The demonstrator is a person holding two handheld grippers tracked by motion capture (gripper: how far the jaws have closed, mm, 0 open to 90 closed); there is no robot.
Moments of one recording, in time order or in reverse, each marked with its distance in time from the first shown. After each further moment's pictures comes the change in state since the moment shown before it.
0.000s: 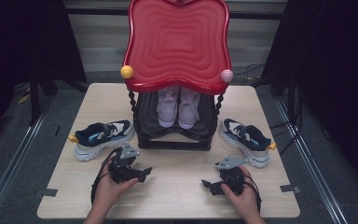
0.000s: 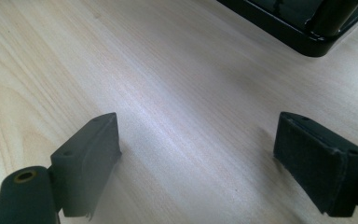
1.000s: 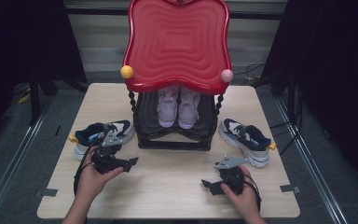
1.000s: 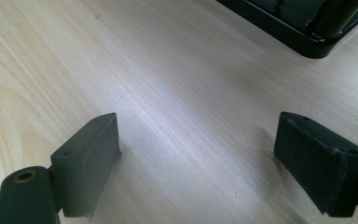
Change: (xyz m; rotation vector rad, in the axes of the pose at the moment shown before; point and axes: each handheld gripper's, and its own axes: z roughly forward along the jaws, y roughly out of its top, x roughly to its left) left arm 0.036 0.014 -0.035 0.010 0.042 -0.038; right arm -0.001 0.001 0.001 -0.003 0.007 -0.009
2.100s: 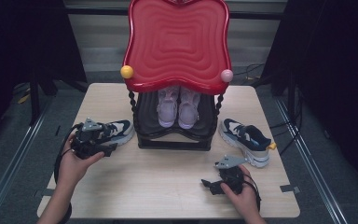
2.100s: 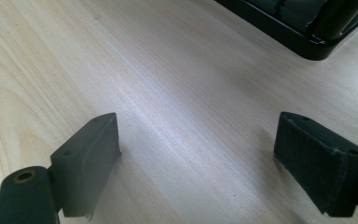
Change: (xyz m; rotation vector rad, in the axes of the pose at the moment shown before) left arm 0.061 0.006 -0.024 0.008 0.143 -0.039; right arm -0.001 0.001 0.001 0.001 0.000 -0.001
